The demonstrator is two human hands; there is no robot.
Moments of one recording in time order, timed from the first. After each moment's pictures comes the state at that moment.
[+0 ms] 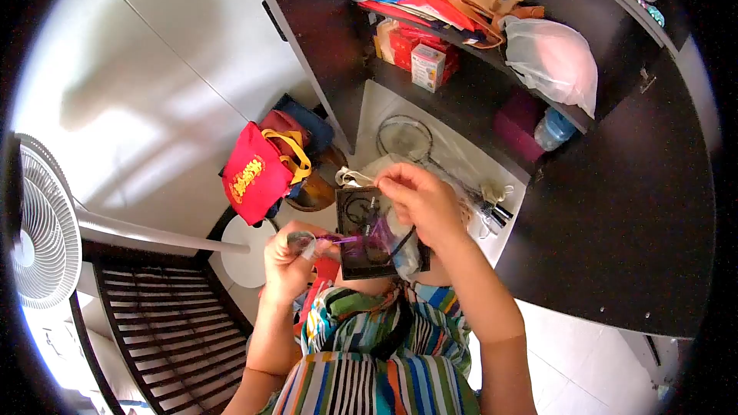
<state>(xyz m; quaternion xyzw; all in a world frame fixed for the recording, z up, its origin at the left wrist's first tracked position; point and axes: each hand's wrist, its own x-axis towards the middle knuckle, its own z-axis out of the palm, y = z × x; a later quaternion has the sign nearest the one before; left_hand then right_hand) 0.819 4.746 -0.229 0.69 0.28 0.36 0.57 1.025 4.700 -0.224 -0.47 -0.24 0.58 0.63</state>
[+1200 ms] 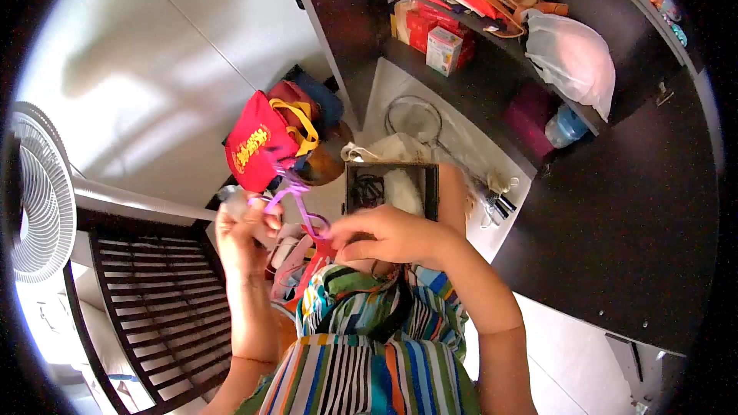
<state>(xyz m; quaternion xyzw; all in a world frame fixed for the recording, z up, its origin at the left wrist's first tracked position) 0.777 4.757 -0.204 0.43 0.41 0.50 0.63 0.991 4.696 -0.222 -0.36 -0.68 0.55 0.31</state>
